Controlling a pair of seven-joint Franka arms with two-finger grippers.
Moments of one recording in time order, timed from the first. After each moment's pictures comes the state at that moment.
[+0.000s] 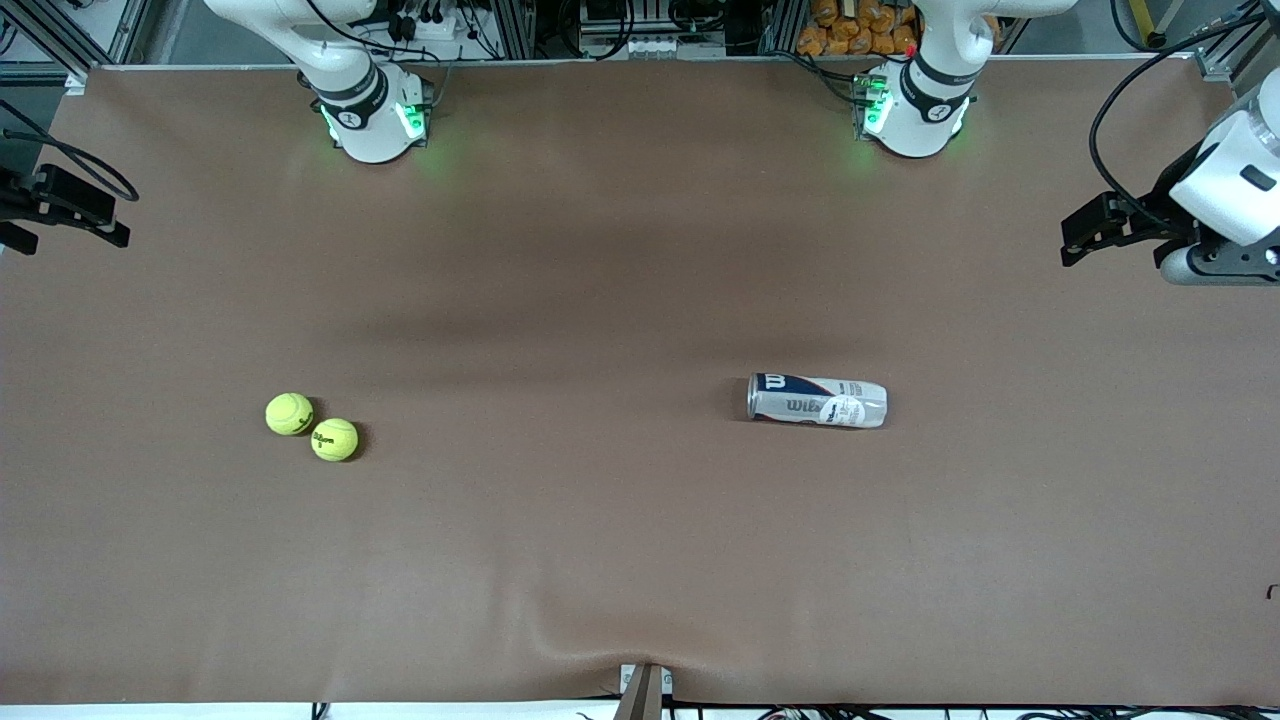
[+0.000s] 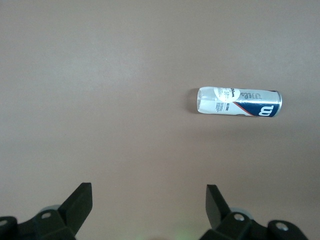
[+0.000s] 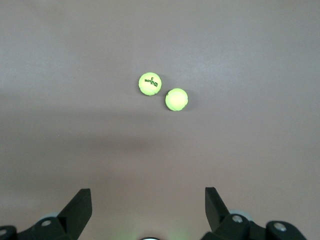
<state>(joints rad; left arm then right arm) -0.12 0.00 0.02 -1.58 0.02 1.54 -0.05 -0.01 0.01 -0.06 -1.46 0.04 1.42 -0.12</state>
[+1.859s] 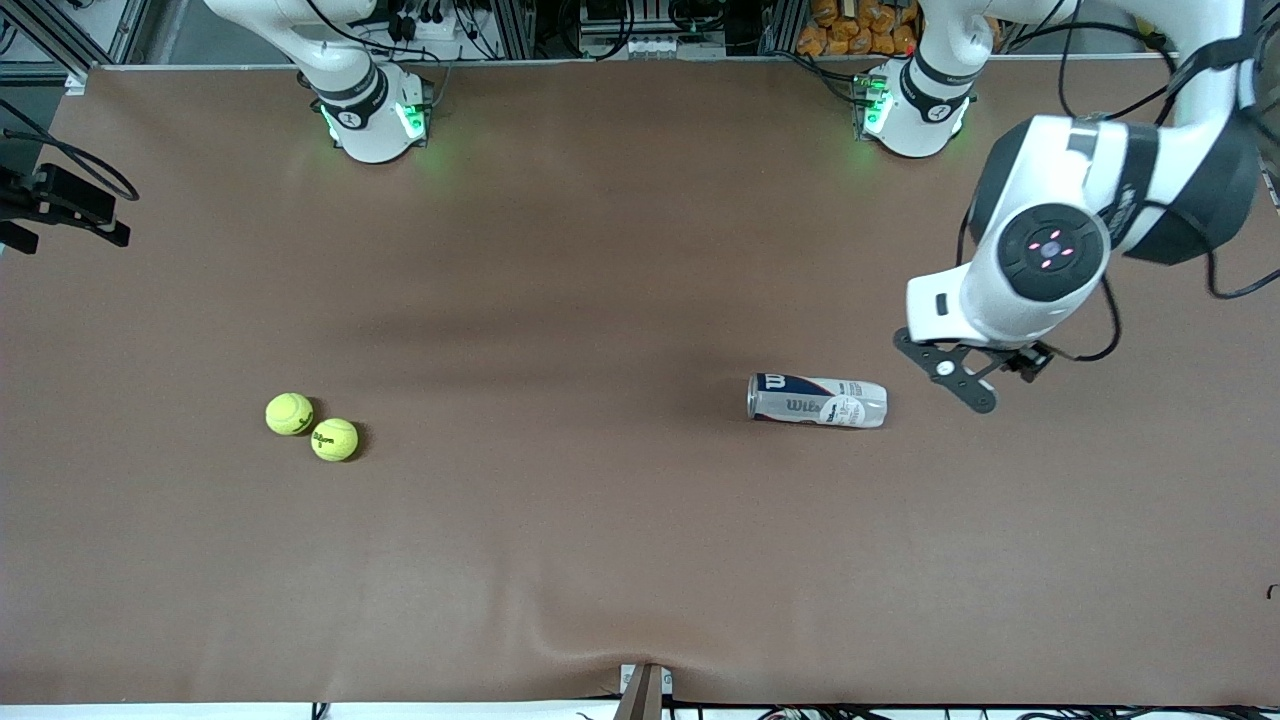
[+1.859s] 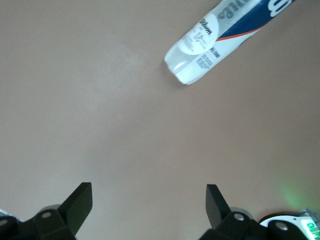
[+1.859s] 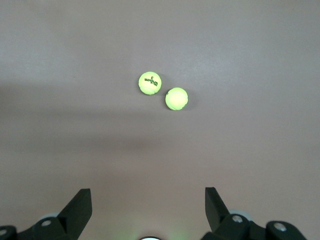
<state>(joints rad) -0.31 0.31 -0.03 -1.59 0.25 1.62 0.46 -0.01 0.01 -0.06 -1.46 0.04 1.41 -0.12</state>
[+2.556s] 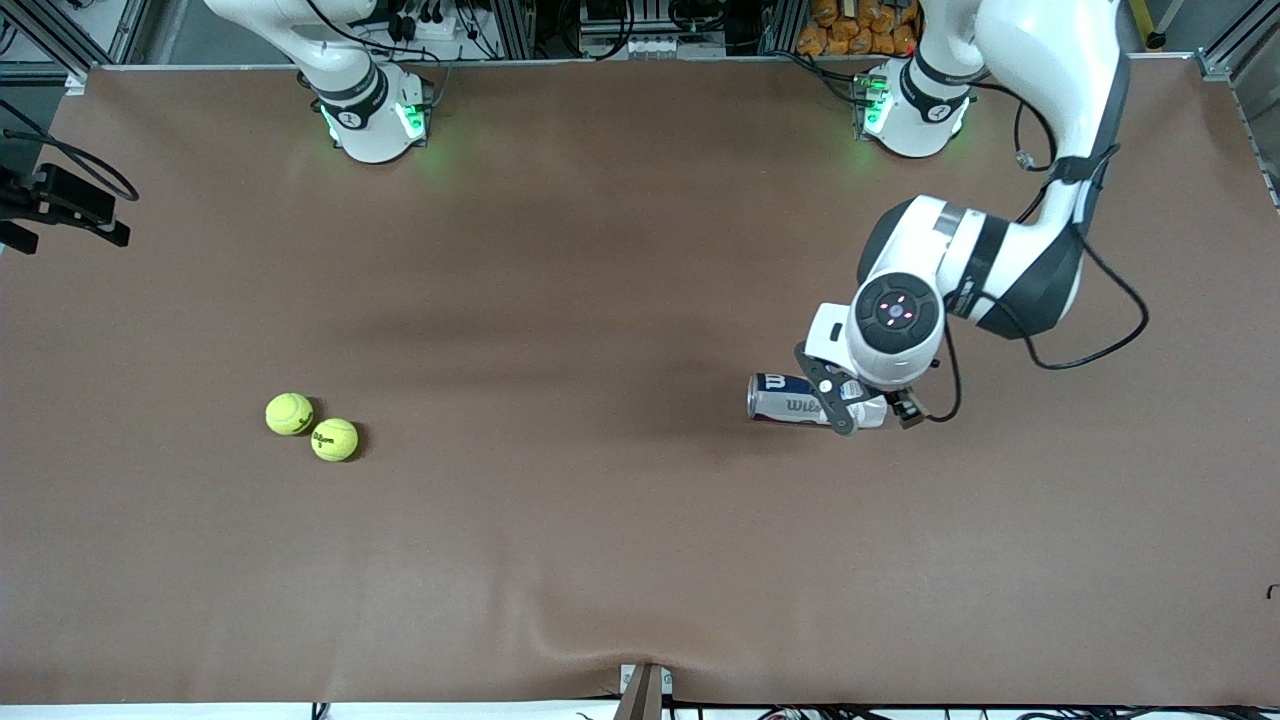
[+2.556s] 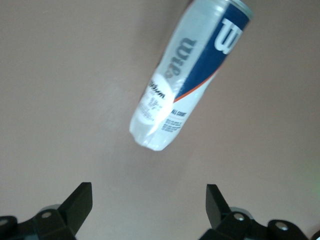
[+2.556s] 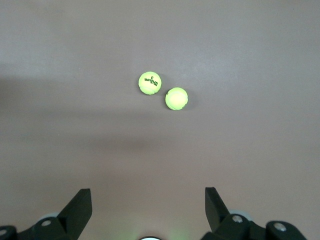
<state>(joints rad) -0.37 0.48 -0.08 -1.58 0.26 1.80 0.71 -0.01 0.01 -0.06 -1.46 0.04 1.41 -0.12</state>
